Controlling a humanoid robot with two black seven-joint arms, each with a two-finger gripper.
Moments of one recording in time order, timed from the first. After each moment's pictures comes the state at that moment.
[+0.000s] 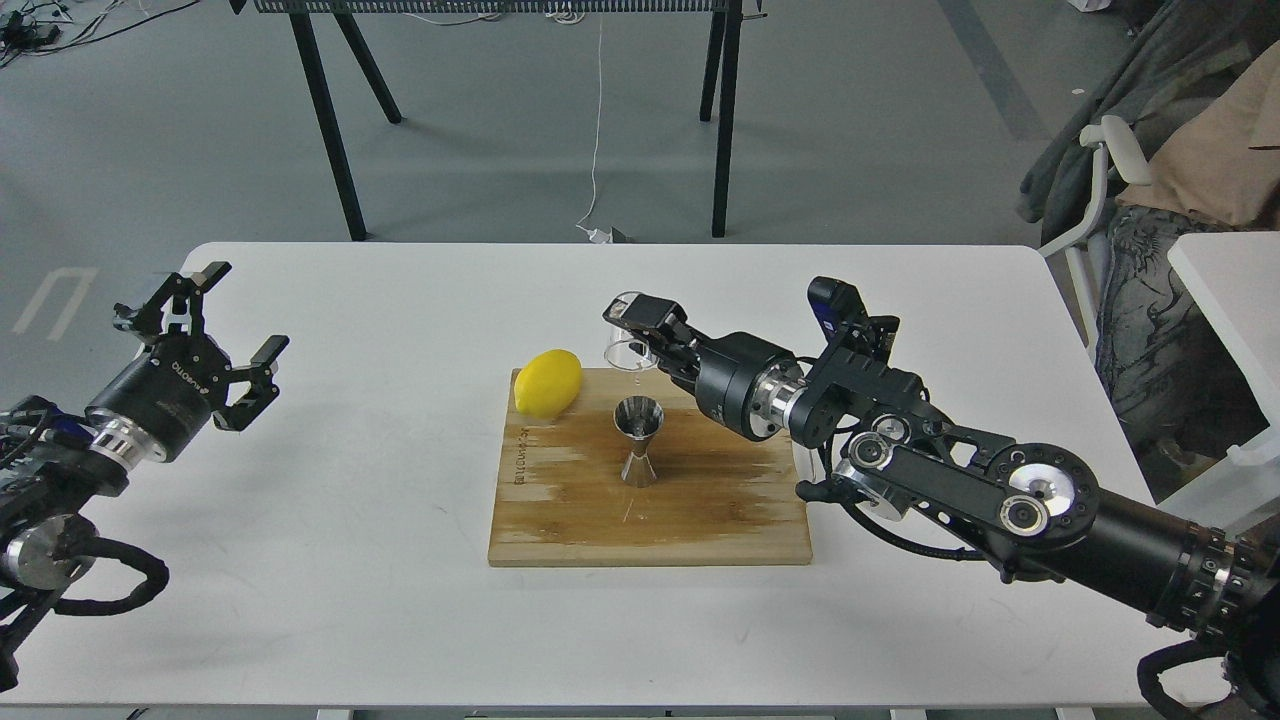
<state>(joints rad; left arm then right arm) -0.40 0.61 -0.74 -0.80 0.28 -0.49 -0.49 0.76 -0.22 0.42 1.32 -0.84 -0.11 -0.11</state>
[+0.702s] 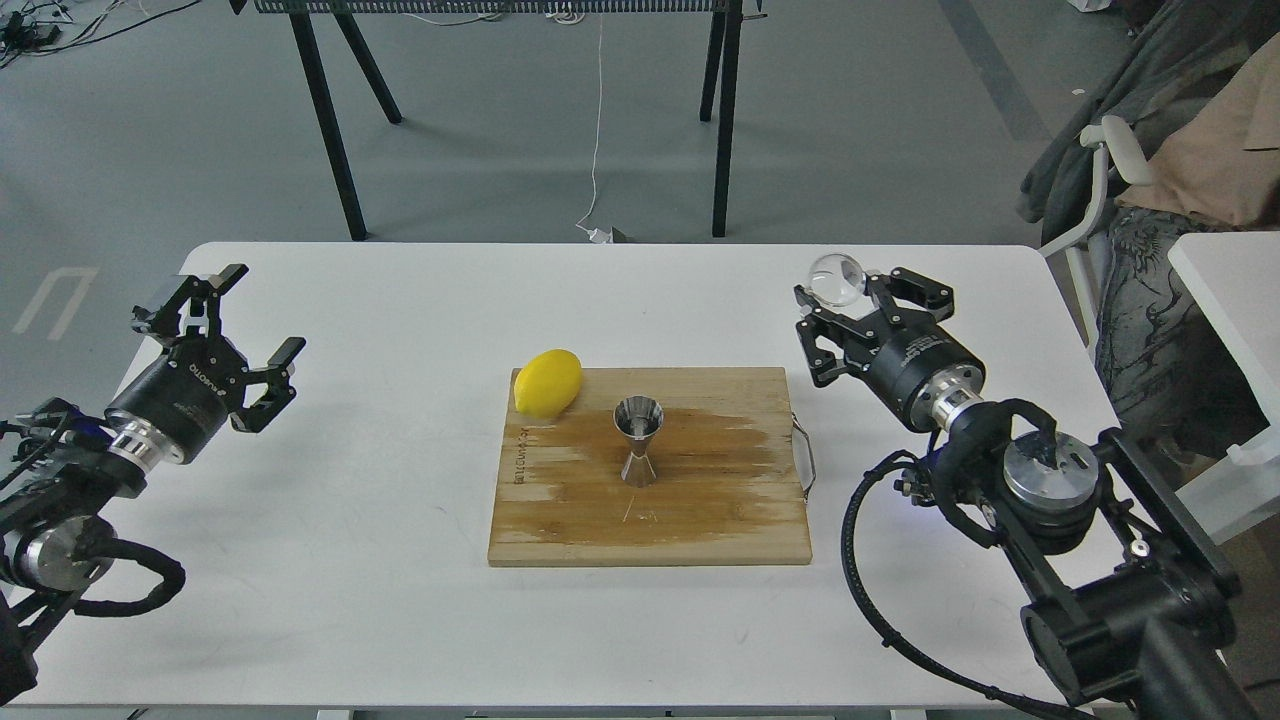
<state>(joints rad) -0.40 0.59 -0.74 -0.80 0.28 -0.49 -0.49 0.21 -0.09 1.31 1.43 0.19 -0.23 -0.11</state>
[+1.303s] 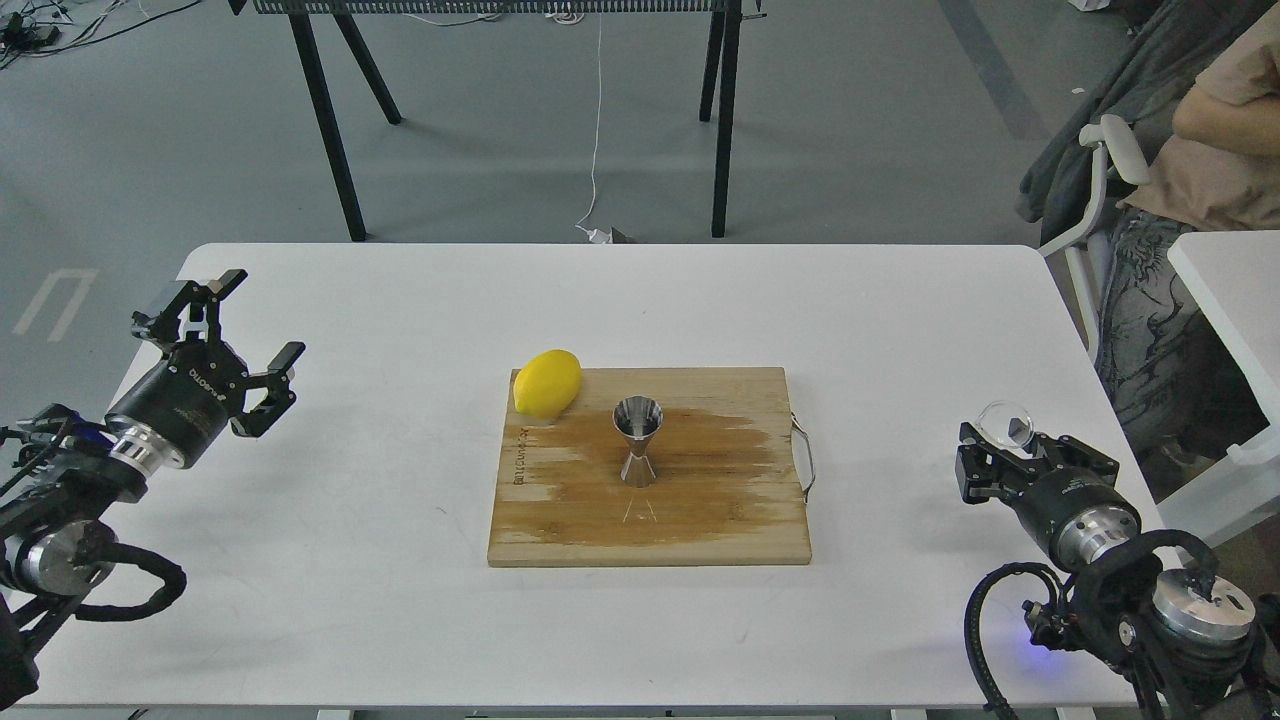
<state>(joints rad) -0.39 0.59 -0.74 -0.80 0.27 -0.49 -0.49 -0.09 -0.12 1.58 1.39 0.29 -0.30 -0.15</state>
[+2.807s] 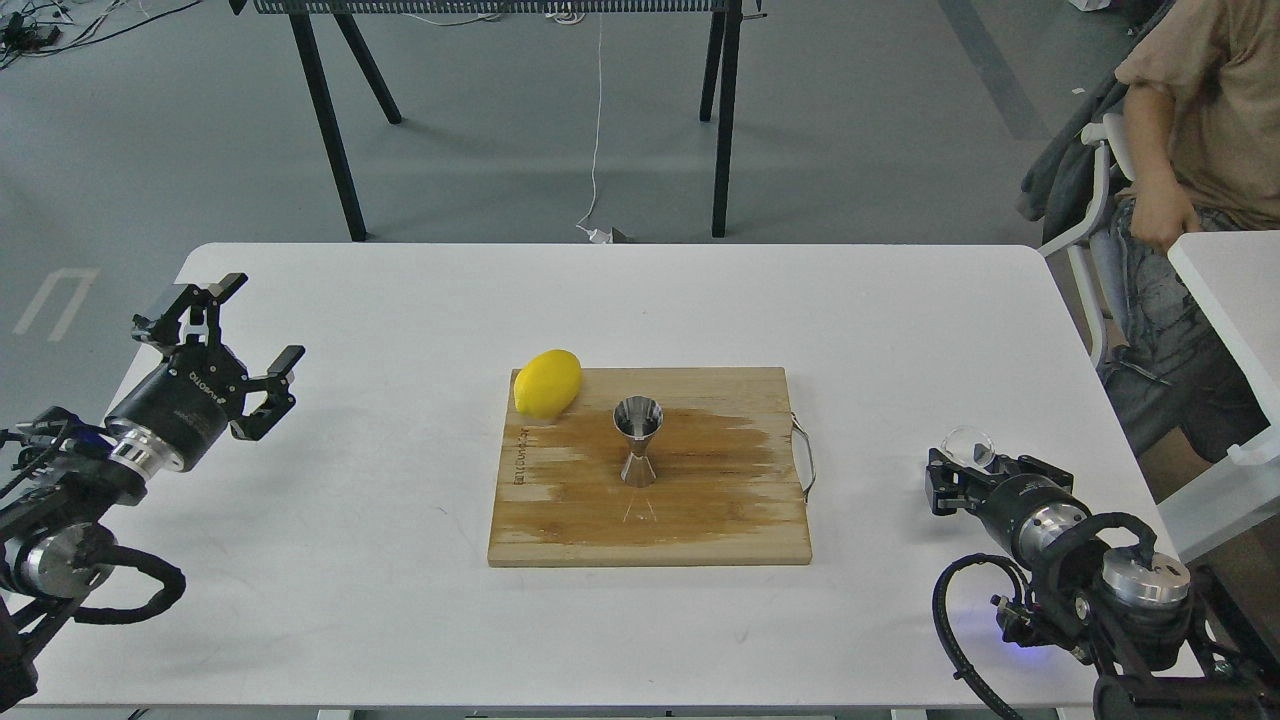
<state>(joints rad) -0.39 0.59 -0.74 -0.80 0.28 -0.49 -0.49 0.05 -0.11 1.49 1.15 0.30 -0.30 -0.15</state>
